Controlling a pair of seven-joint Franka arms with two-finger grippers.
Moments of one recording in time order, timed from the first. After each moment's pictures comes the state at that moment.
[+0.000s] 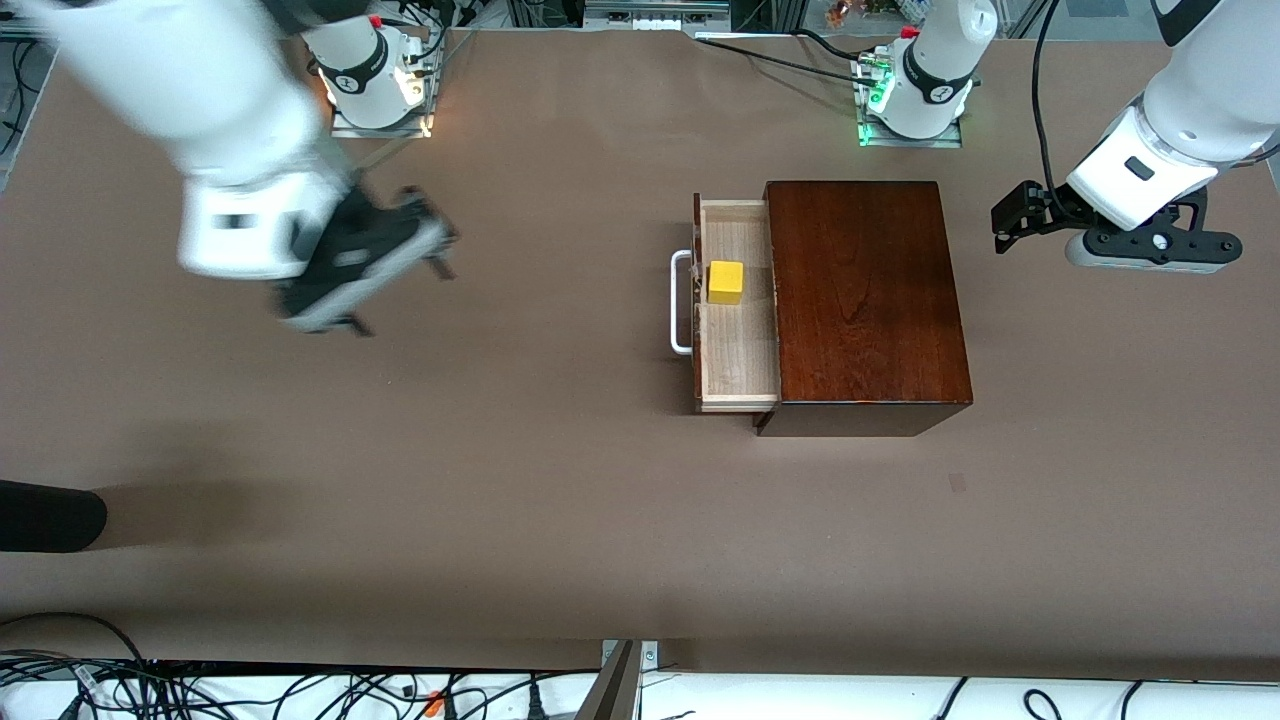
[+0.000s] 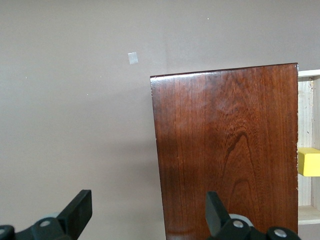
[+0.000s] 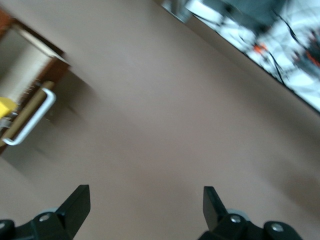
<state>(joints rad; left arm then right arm) -0.08 -0.05 -0.08 -1.73 0.02 1.65 -0.09 0.49 0.33 -0.18 -1.14 0.12 1.60 -0.28</state>
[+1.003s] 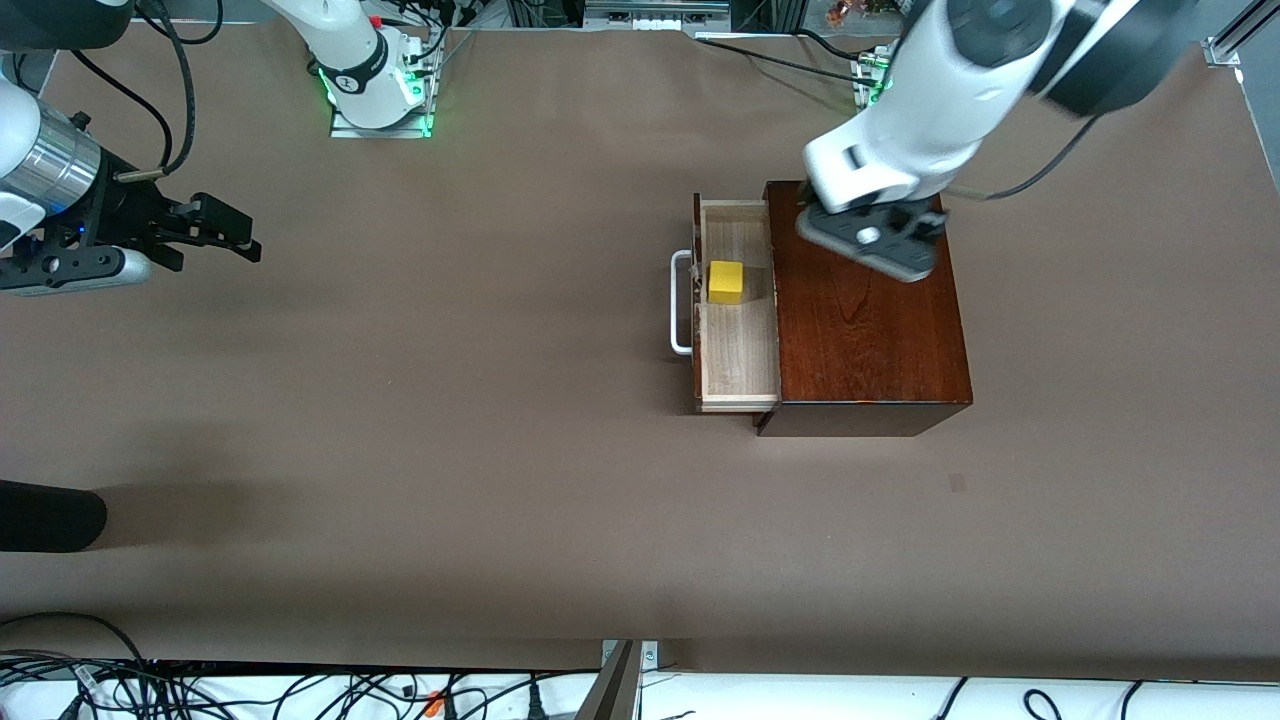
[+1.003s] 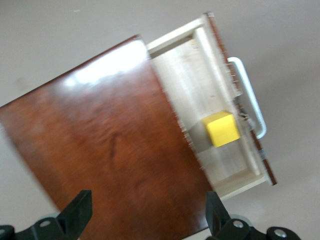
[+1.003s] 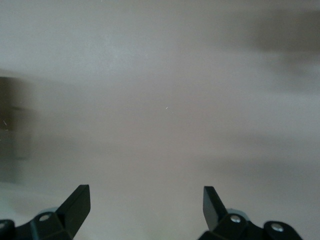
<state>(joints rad) -0.16 0.17 -0.38 -1.59 0.01 1.65 -0.07 0.18 0.03 -0.10 -1.64 0.11 1.63 0.00</state>
